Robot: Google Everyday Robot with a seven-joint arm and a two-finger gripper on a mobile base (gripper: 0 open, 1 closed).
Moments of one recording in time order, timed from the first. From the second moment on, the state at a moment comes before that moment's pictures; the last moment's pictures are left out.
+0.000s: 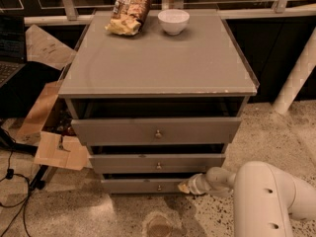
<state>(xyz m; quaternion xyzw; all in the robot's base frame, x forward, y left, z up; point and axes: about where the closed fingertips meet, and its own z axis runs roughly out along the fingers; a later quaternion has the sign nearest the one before) 0.623 -0.156 0.184 -0.31 0.90 0.19 0.26</state>
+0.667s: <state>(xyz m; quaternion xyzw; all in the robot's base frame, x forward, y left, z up) 0.581 -0.172 0.173 -0.28 0.90 0.20 0.25</state>
